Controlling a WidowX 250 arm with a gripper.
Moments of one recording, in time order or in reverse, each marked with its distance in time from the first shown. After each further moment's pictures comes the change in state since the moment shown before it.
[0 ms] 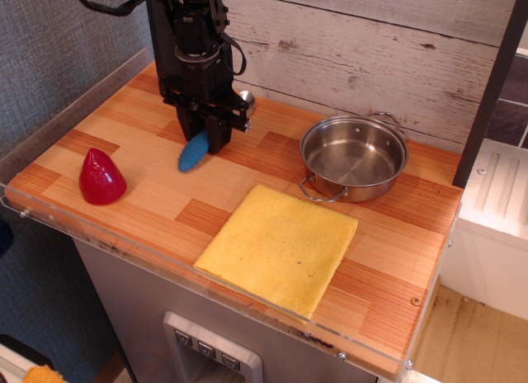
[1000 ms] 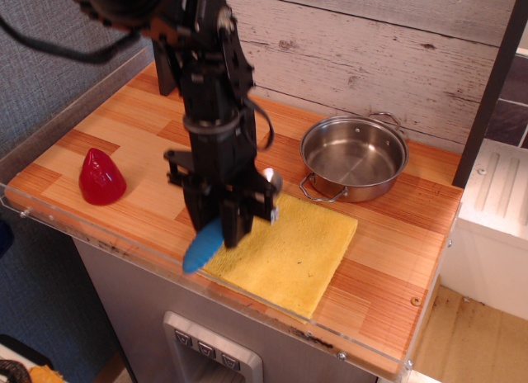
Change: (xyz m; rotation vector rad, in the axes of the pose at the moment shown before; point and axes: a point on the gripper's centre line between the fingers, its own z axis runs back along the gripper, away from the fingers) arm -0.099 -0.094 0.020 -0.072 0.055 -0.049
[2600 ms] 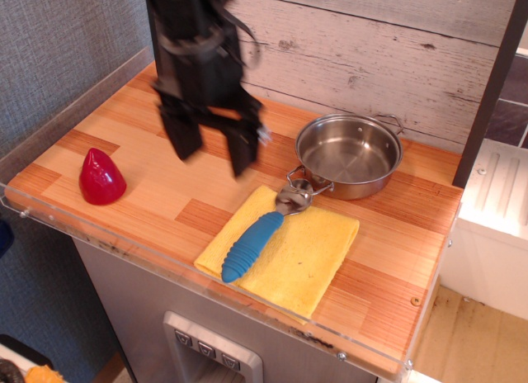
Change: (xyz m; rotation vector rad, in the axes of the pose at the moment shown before) arm 0.028 0.043 0.065 -0.001 -0.134 0.026
